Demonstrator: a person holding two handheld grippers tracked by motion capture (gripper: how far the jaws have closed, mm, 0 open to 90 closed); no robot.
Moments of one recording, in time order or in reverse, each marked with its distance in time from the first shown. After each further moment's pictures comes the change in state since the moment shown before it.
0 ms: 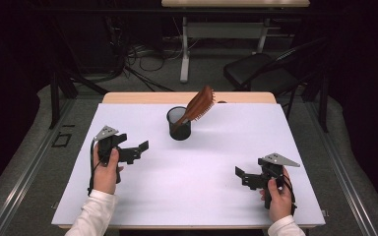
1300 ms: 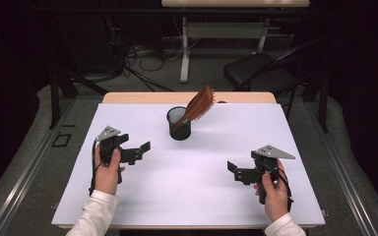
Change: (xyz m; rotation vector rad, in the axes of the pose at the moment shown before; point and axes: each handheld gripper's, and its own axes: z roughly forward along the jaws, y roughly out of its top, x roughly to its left) left arm -0.005 -0.001 0.002 0.004 -0.007 0.009; right arm 0.034 0.033 -0.009 -0.021 0.040 -0.045
